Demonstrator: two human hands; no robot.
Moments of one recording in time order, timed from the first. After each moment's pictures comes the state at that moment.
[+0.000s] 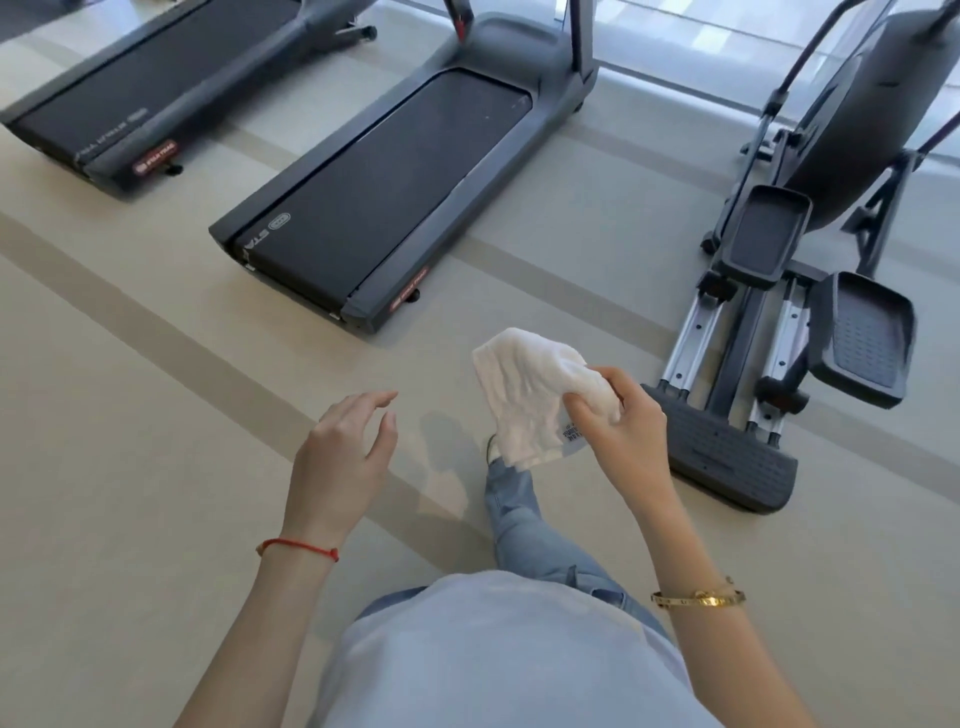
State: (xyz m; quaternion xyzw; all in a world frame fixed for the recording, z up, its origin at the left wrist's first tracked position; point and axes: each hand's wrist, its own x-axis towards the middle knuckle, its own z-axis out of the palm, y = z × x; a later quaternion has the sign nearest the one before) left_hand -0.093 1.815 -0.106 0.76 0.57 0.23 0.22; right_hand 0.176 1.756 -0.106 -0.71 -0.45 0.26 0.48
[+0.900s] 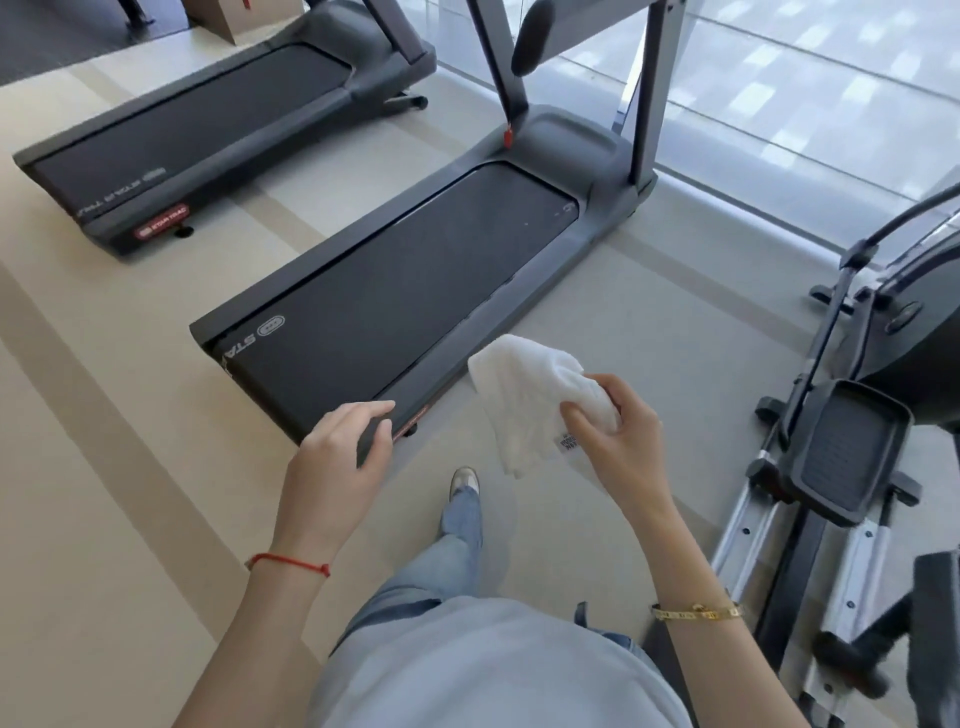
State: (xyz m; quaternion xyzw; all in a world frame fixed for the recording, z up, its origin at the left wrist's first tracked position) left_hand 0.070 2.308 -0.100 0.71 0.61 0.28 0.20; right_hand 0.343 2.288 -0.085 -0.67 -0.48 0.30 0.47
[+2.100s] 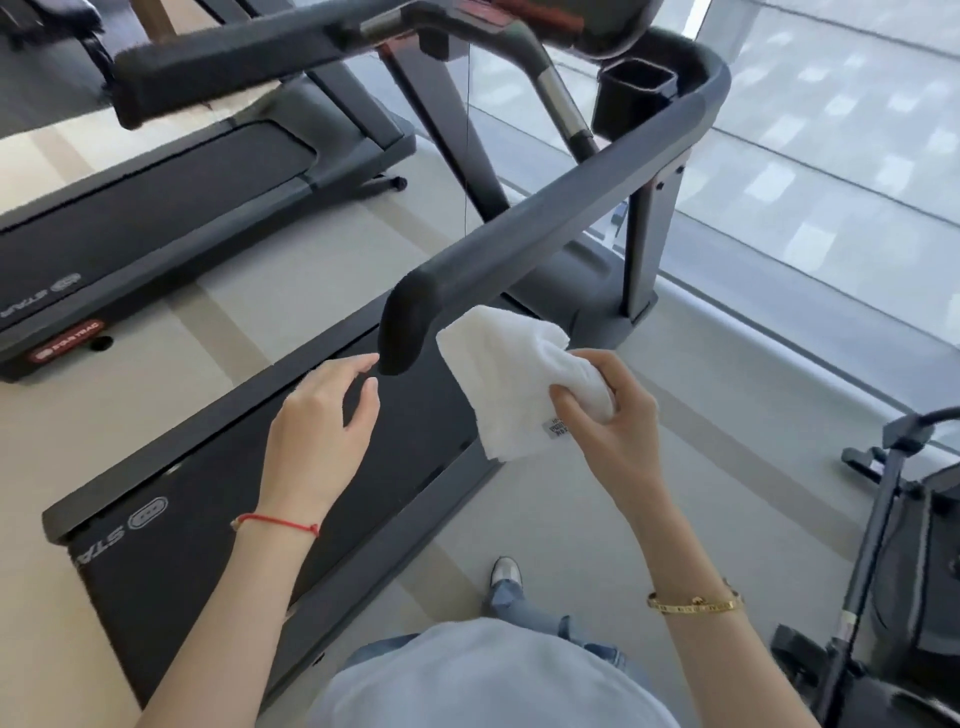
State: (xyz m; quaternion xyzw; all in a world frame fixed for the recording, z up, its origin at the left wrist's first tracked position) left_hand 0.358 2.922 -0.047 0.69 0.62 0.33 0.14; right_hand 0.622 2.894 -0.028 -0.56 -0.57 0.30 0.53
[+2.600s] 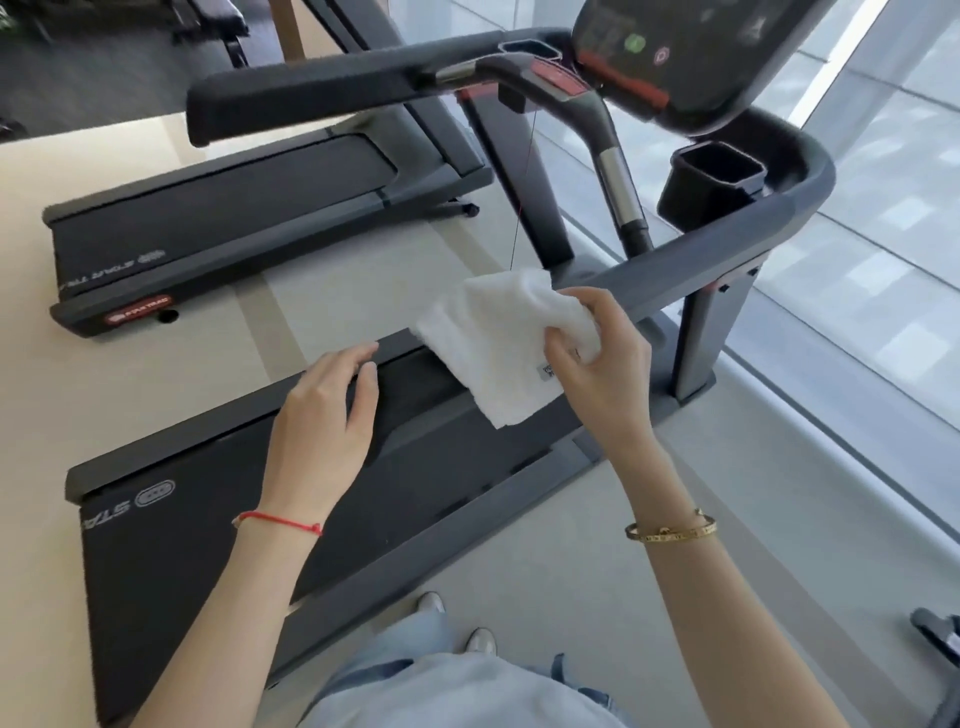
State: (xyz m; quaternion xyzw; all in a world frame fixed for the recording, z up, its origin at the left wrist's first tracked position) left_hand 0.421 3.022 -0.021 0.62 0.70 0.35 0.09; right_hand 0.661 3.104 0.002 -0.50 -0.69 0.19 0.49
